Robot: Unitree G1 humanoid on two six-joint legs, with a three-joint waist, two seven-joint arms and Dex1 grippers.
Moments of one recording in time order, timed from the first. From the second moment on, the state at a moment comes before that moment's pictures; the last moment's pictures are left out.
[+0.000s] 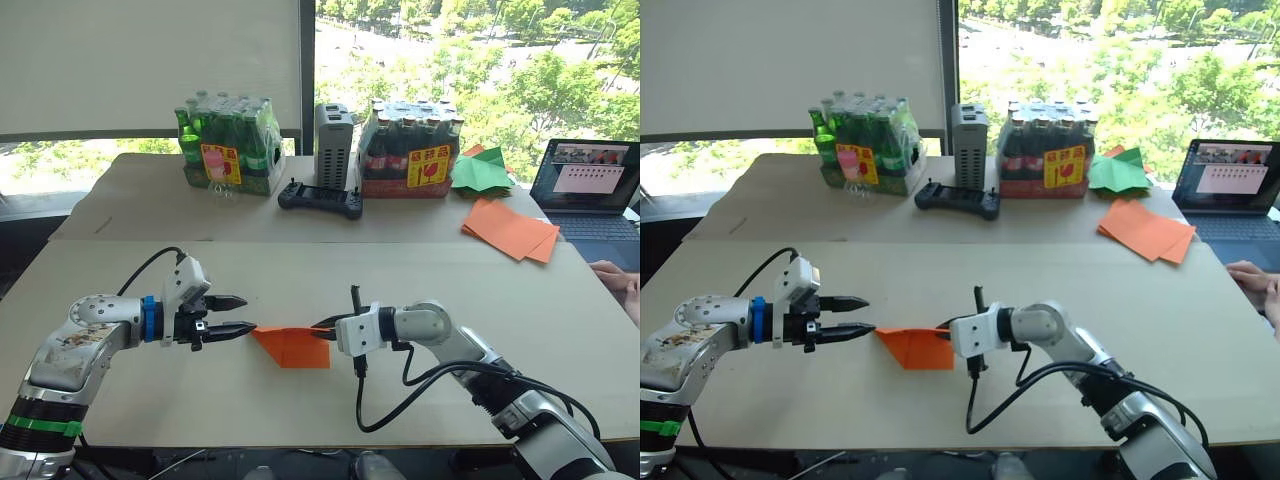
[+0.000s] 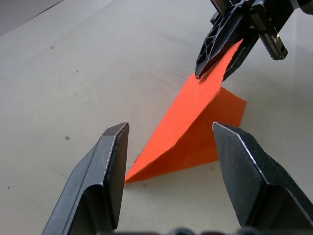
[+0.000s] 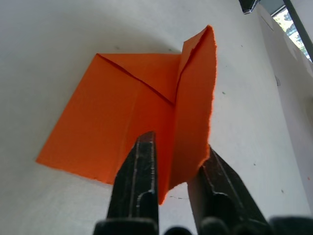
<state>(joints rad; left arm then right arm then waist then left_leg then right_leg) -0.28 0.85 0.07 -0.14 -0.47 0.57 -1.14 -0.61 -0.49 0.54 0.27 -0.16 -0.45 0.86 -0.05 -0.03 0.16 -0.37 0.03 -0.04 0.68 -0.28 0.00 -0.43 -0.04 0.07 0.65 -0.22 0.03</state>
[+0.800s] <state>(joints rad) -0.54 0.72 -0.17 0.24 -0.30 0.30 -1.32 -0.40 -0.52 0.29 -0.38 0.16 0.34 0.89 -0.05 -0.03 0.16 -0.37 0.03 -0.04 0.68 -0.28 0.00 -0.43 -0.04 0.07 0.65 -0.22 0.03</state>
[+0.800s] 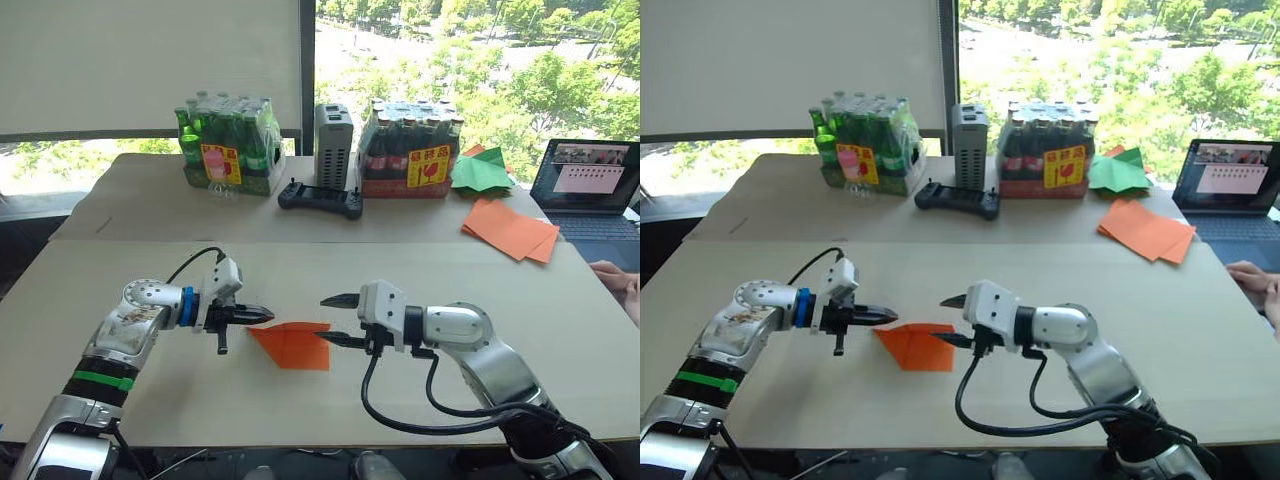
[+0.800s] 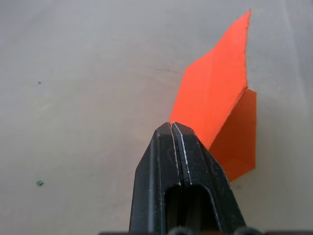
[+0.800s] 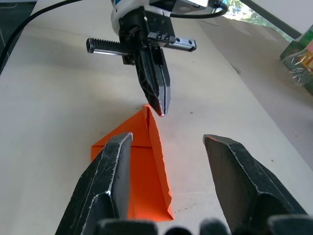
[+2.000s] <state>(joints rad) -0.56 0.66 -0.24 0.40 -0.12 0.02 -1.40 -0.35 -0.58 0.50 -0.31 -0.09 0.14 0.91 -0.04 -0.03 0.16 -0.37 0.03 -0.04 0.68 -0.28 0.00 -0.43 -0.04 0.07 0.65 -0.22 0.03</state>
